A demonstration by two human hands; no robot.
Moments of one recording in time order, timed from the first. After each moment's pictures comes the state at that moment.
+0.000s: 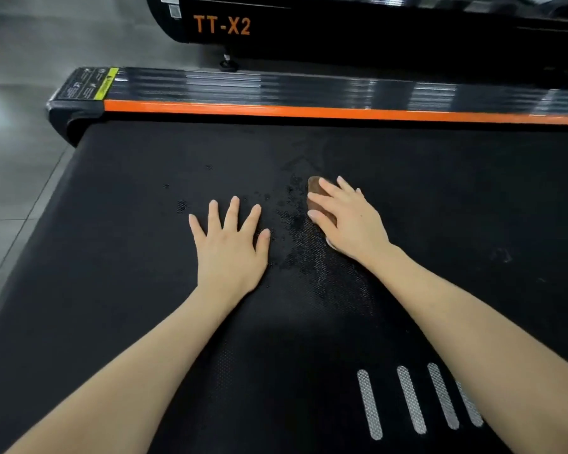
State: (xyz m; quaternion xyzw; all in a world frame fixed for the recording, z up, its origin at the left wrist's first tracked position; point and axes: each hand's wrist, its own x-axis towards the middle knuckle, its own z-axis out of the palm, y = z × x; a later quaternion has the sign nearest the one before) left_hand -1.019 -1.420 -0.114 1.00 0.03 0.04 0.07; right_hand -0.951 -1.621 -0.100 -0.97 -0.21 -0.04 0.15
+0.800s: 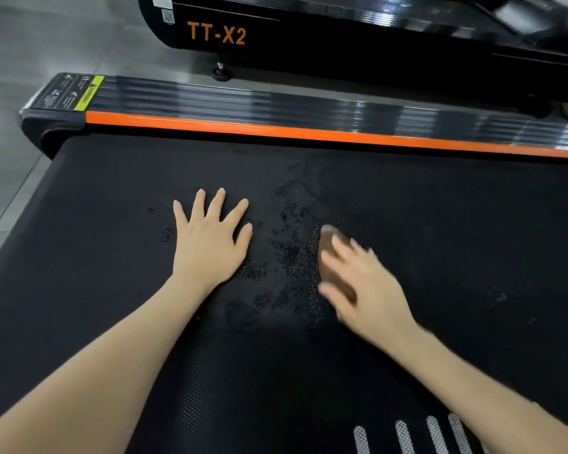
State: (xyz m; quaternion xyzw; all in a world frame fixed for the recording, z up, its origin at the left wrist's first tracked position) left_hand -0.954 -1.391 -0.118 1.00 0.00 0.07 0.07; right_hand -1.005 -1.646 -0.098 -0.96 -0.20 -0.05 0.17
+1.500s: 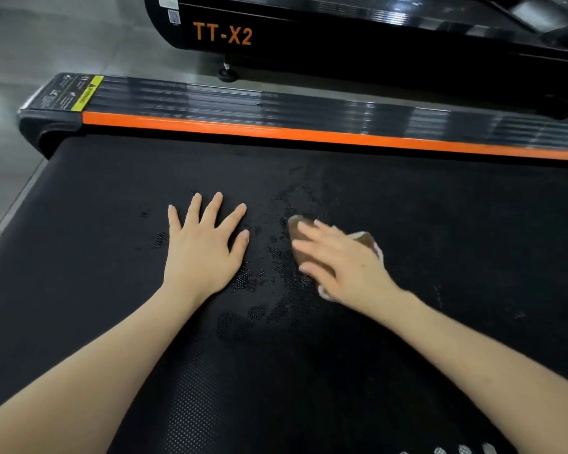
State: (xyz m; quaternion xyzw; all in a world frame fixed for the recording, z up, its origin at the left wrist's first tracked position) left_hand -0.954 -1.390 -0.119 0.99 0.00 0.08 0.07; right_hand -0.940 -1.629 -0.101 -0.92 -0.34 -0.05 0.17
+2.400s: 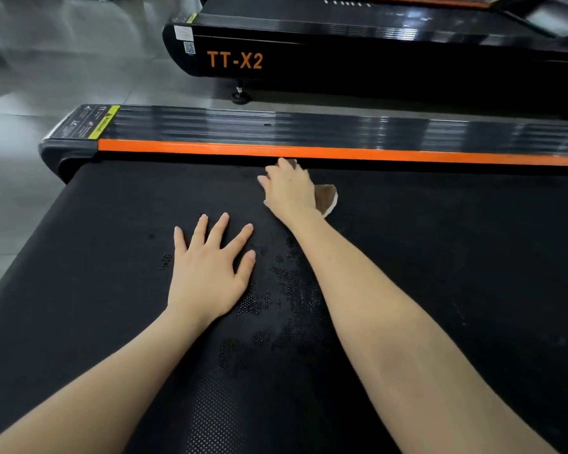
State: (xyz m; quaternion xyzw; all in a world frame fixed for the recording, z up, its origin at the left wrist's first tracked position) left_hand -0.954 -1.392 -0.119 1.00 0.01 0.07 0.06; right_hand -0.798 -1.508 -0.101 -0.97 -0.17 -0.10 0.12
